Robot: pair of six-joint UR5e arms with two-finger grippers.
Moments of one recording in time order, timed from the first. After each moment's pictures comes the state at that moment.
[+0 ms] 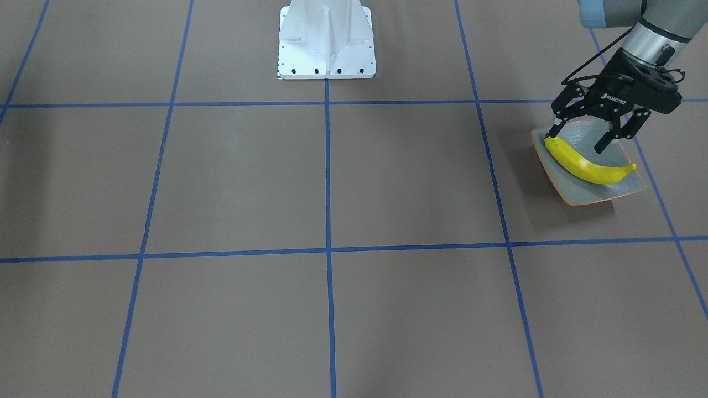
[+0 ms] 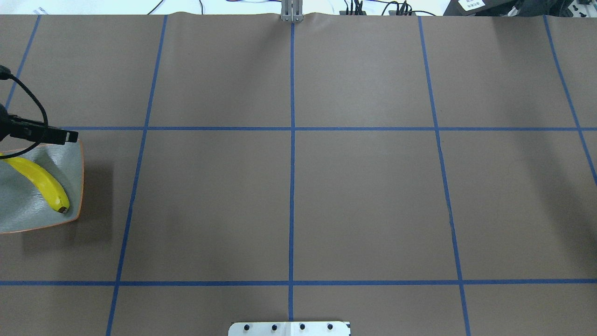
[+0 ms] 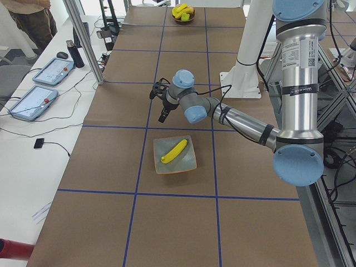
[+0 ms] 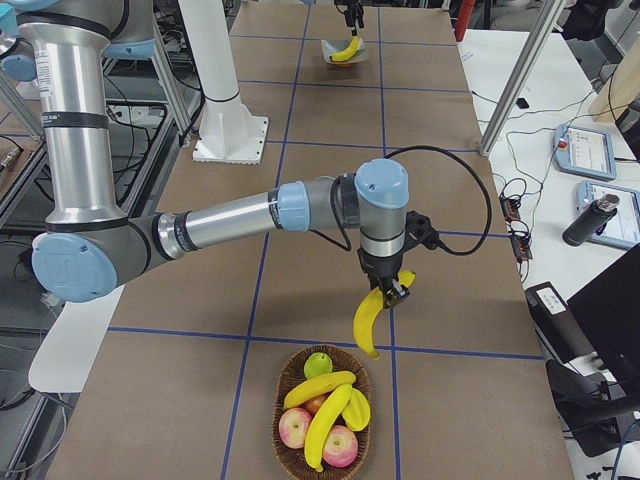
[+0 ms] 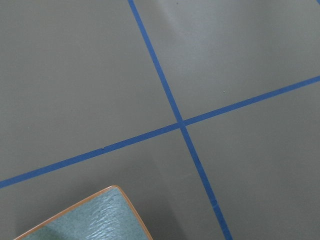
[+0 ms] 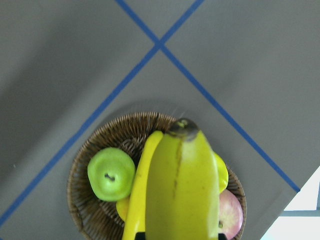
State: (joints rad) left arm -0.99 -1.52 -2.02 -2.19 -2.08 -0.74; right arm 1.61 -1.48 1.82 -1.74 2.27 -0.42
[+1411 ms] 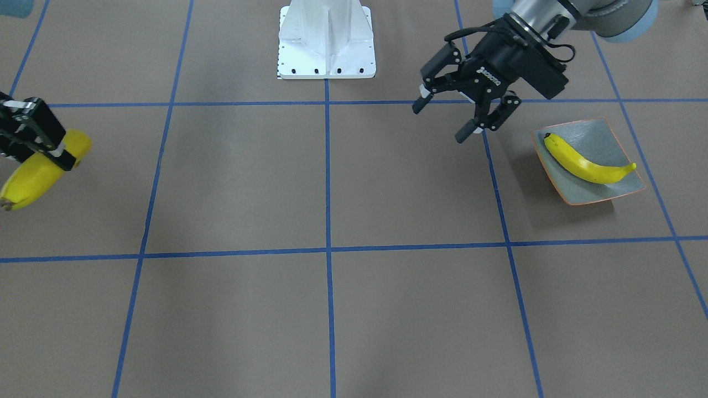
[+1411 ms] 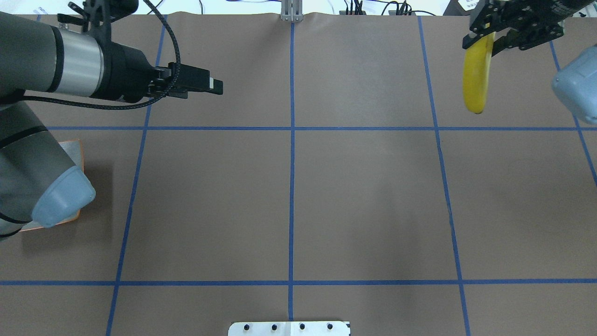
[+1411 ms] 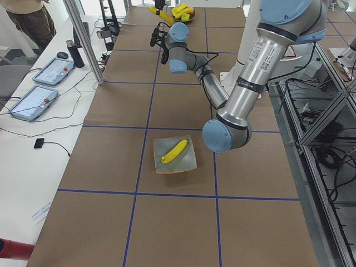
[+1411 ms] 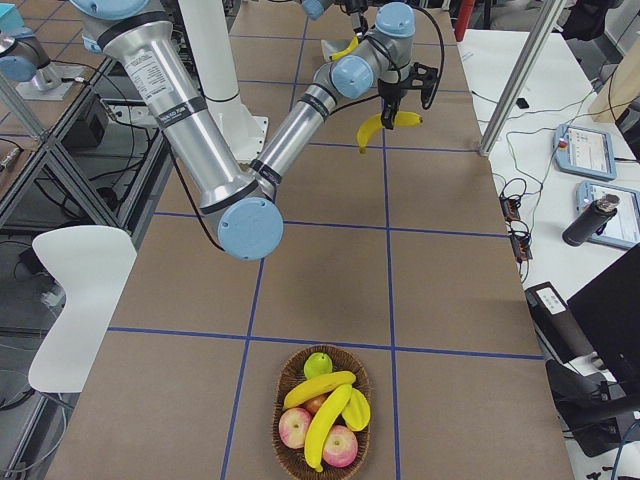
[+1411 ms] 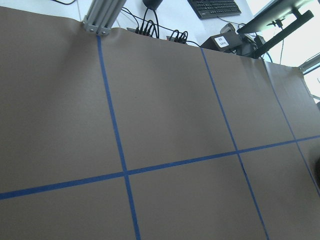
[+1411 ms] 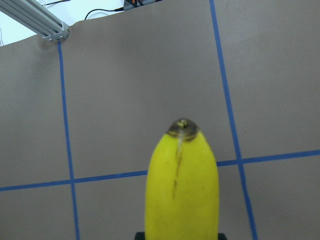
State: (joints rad) left arm -0.81 -2.05 -1.96 -2.22 -2.07 -1.22; right arm 1.11 -1.02 1.99 -1.74 2.35 1.23
